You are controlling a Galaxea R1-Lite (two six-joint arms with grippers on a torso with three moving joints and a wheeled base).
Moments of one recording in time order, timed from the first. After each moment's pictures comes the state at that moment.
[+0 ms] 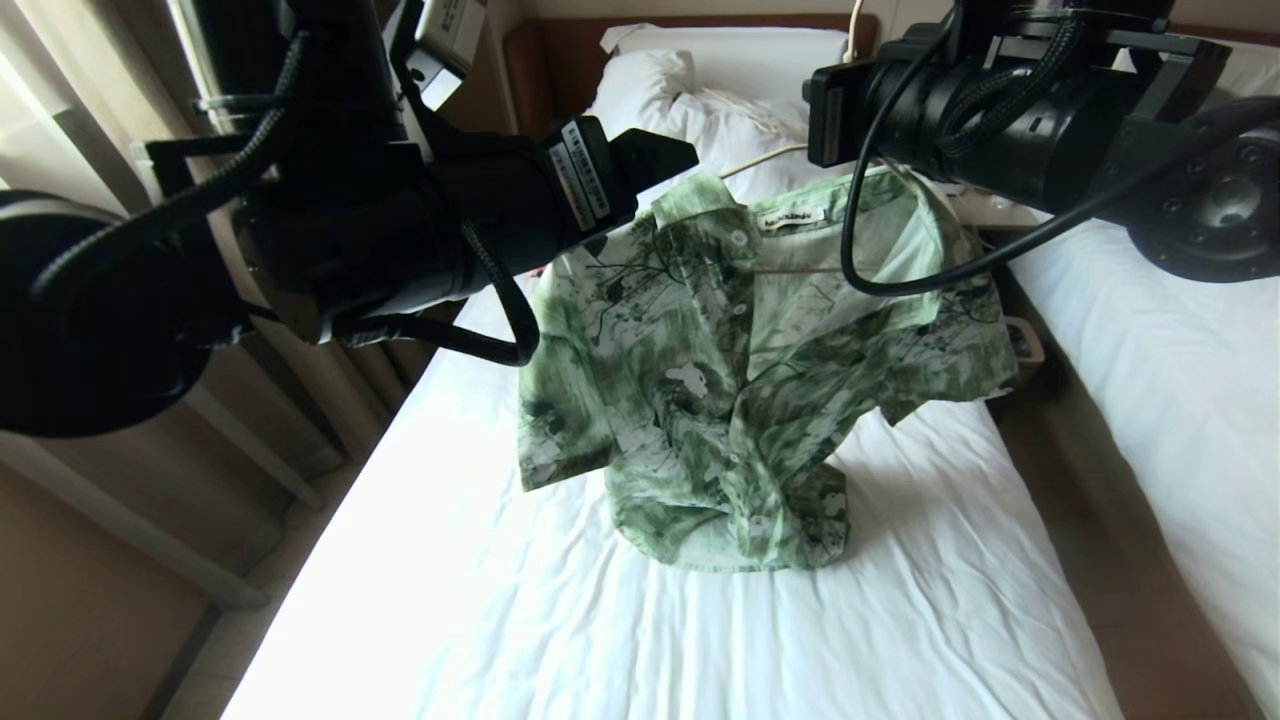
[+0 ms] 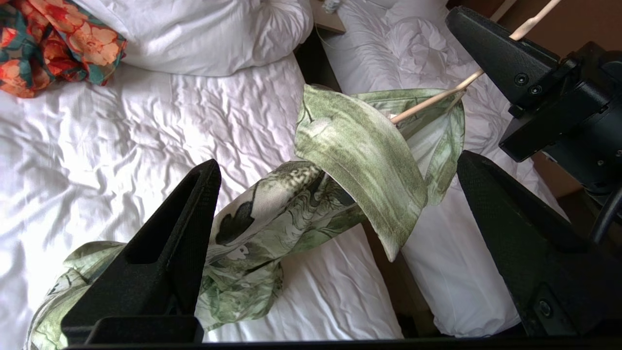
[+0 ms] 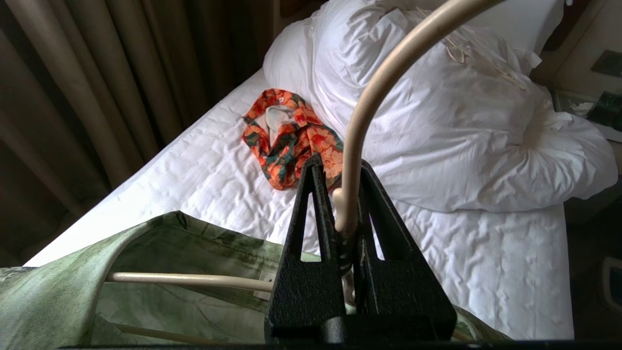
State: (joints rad) left arm -0.71 1.62 -1.36 -0.28 0.11 -0.37; right arm 0.57 1.88 -1.85 -0.22 -0.21 -0.18
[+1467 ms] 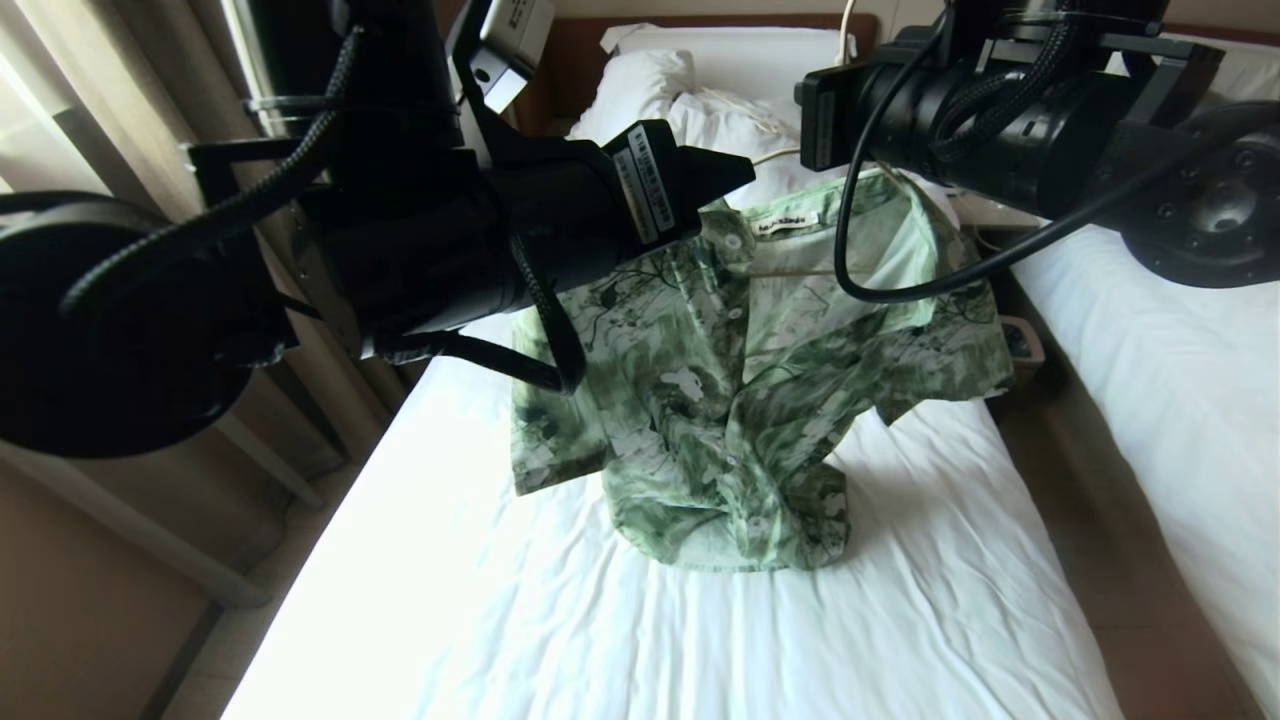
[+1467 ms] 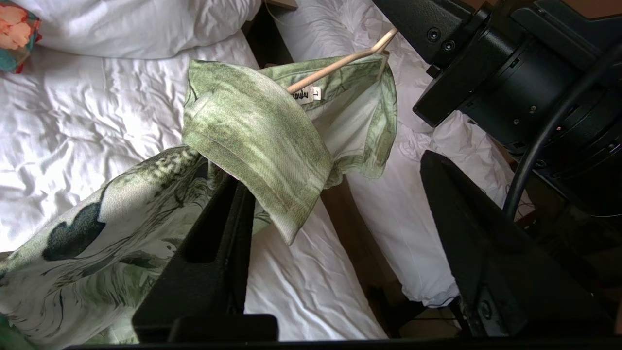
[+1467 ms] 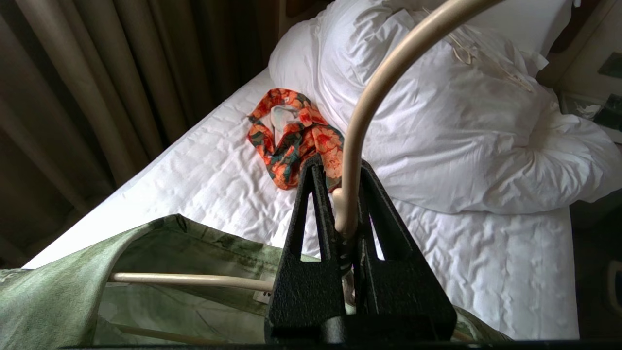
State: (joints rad) left arm -0.80 1.65 -1.38 -0.28 0.07 -0.38; right arm 0.58 1.88 -1.85 -0.23 -0.21 -0.18
